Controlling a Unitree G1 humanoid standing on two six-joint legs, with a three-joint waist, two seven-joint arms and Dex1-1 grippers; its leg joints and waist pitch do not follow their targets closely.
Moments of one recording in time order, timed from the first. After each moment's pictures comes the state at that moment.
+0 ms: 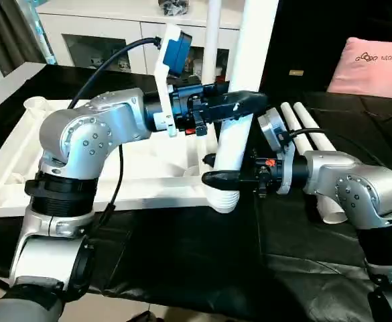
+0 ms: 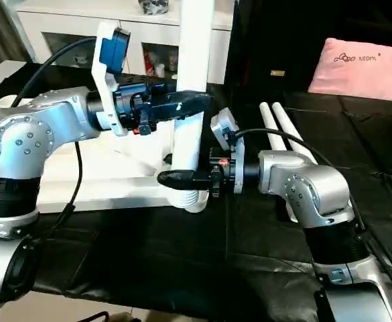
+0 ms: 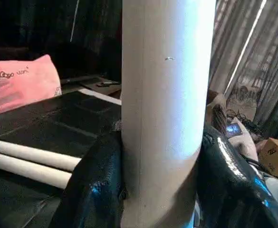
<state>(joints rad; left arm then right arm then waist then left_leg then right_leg) -0.87 0.31 -0.01 0.01 -0.79 0.92 -0.84 -0.58 -0.45 0.13 0.01 0.63 0.84 1.09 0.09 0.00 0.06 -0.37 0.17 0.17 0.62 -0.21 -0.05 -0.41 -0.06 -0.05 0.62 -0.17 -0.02</state>
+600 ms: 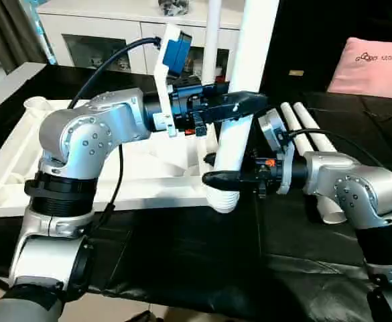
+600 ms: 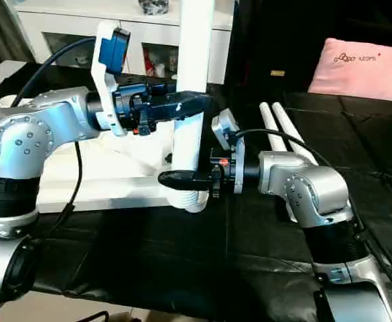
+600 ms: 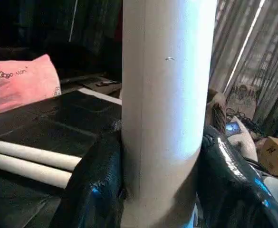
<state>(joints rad) -0.87 0.32 -0.01 0.01 -0.79 0.92 -0.85 -0.58 -0.43 0.13 0.01 0.64 0.84 1.09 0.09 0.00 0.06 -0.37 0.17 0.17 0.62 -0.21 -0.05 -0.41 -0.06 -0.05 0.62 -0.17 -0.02</state>
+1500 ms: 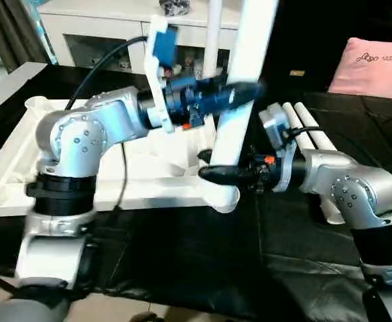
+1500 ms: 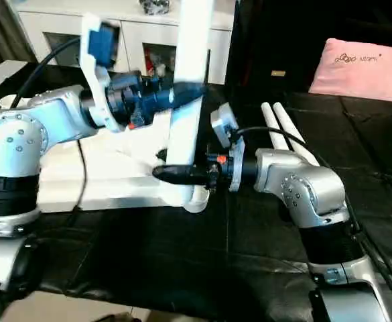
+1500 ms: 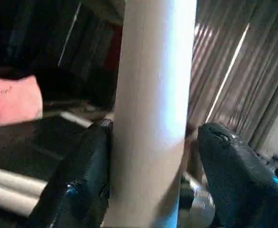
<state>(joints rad) -0.87 0.20 0.12 0.02 -0.93 0.96 -0.76 -0.58 -0.39 0.09 -0.01 0.66 0.78 1.09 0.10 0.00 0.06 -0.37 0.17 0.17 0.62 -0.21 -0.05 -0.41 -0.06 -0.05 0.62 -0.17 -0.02</state>
